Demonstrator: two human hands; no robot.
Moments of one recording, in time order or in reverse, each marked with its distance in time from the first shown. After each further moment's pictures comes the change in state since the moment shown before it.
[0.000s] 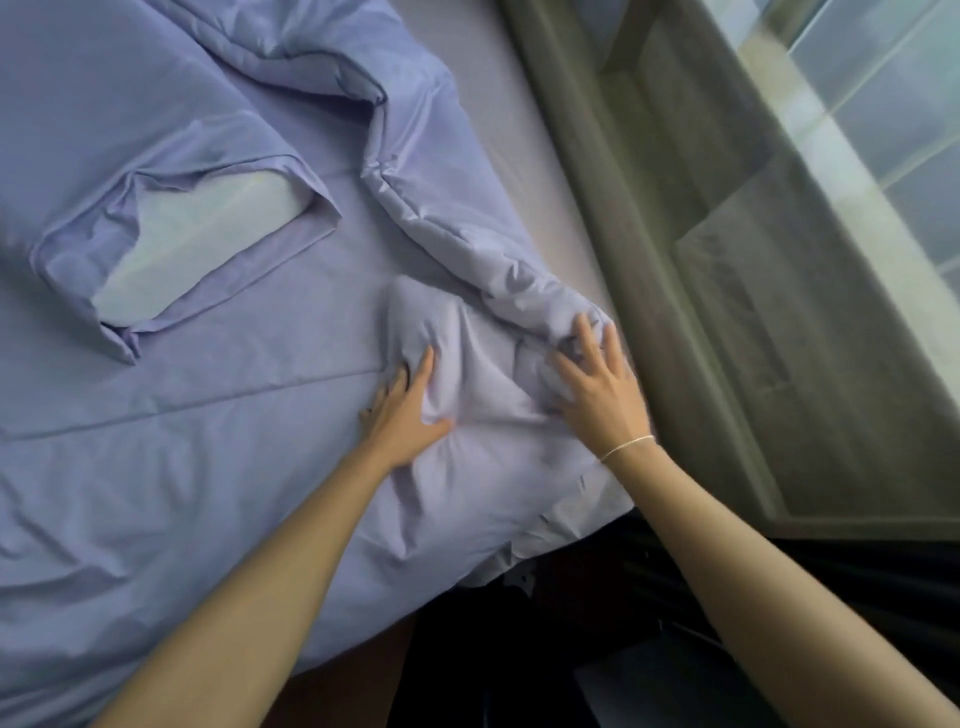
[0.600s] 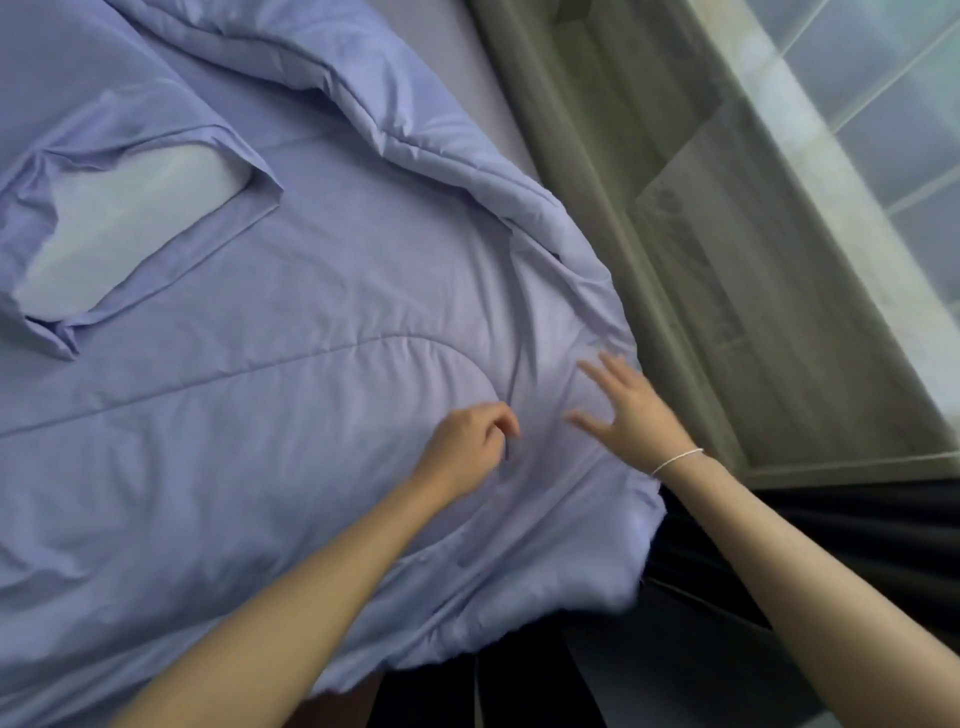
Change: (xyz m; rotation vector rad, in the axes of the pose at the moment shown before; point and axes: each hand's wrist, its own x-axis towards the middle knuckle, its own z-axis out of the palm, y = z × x) left_hand -0.054 0.097 0.054 -0.412 0.050 0.408; right_hand -0.075 0.060 -0.003 0.384 -0.084 0.133
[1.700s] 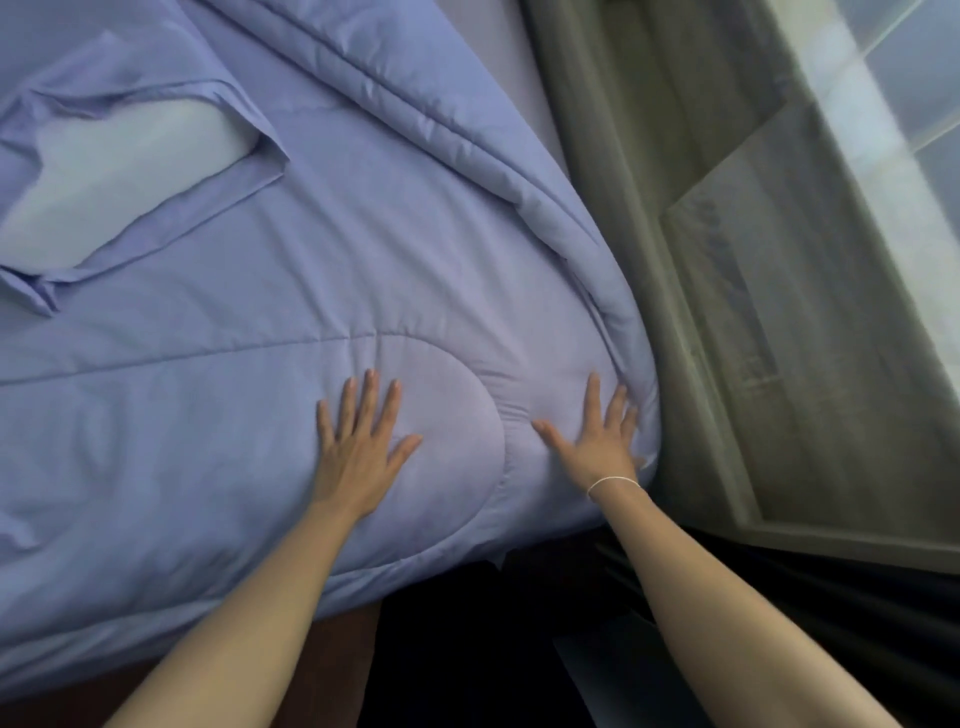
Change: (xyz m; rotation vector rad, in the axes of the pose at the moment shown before) left_hand -0.024 -0.117 -0.008 0.806 0.076 -0.303; right_hand 0.033 0.018 0.078 0.081 -0.205 0.518
